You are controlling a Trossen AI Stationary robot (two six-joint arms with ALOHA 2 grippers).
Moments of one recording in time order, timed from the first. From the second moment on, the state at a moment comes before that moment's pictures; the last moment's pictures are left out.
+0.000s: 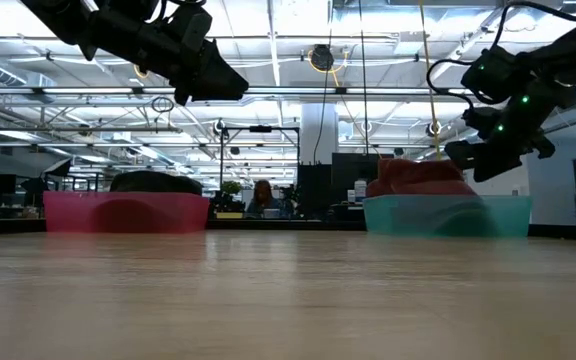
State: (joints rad) left arm 0.17 1.20 0.64 0.30 -0.16 -0.05; right arm -0.83 0.90 0.36 -0.16 0.57 0.28
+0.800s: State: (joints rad) left arm 0.16 1.14 0.64 0.26 -0.16 -0.06; right arm -0.76 0.99 0.35 -0.07 0.38 0.26
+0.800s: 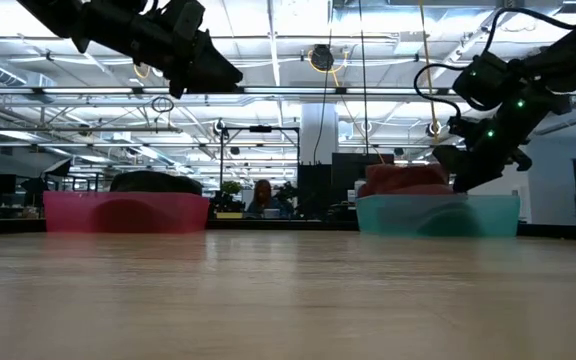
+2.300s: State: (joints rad) left arm 0.16 1.14 0.64 0.23 -0.16 -0.08; right arm -0.49 0.76 0.24 0.02 0.30 0.40
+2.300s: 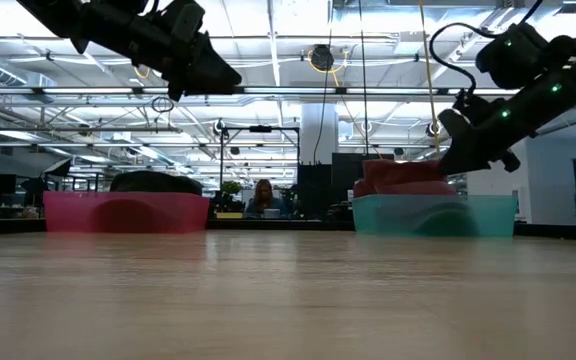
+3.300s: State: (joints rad) left arm 0.16 1.14 0.64 0.26 -0.16 -0.06; right arm -0.64 1.32 0.24 0.46 0.44 0.37
